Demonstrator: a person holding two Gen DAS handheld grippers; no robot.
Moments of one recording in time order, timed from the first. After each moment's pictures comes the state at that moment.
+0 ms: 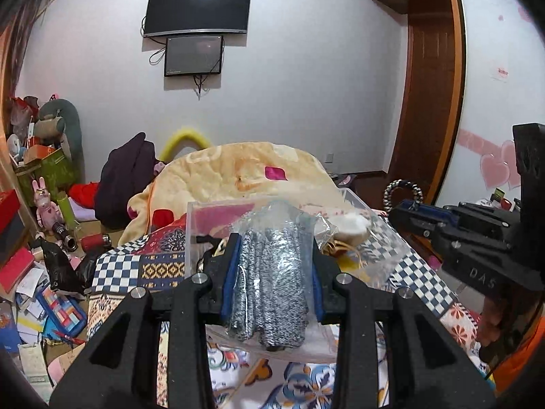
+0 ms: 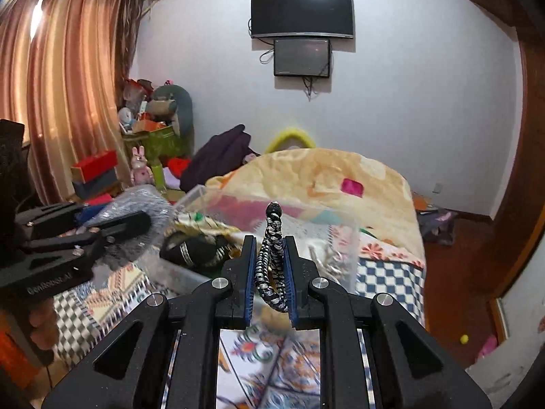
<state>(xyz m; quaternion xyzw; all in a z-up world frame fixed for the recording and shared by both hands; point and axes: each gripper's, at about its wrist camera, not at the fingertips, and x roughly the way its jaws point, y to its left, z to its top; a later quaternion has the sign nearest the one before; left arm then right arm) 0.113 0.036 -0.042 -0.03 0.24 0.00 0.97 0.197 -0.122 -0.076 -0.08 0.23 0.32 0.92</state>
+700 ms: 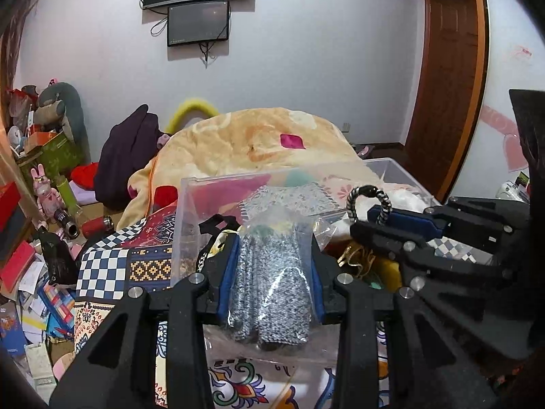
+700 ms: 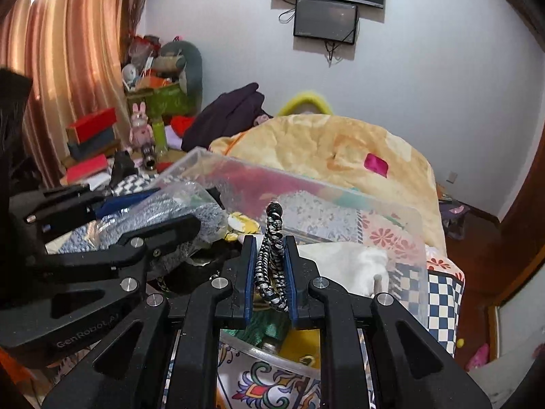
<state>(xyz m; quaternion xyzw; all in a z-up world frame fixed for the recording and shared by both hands) 0.182 0.047 -0.088 -0.02 0.31 0.02 0.95 0.235 -0.062 -0.116 -0.15 0.29 0.33 0.89</state>
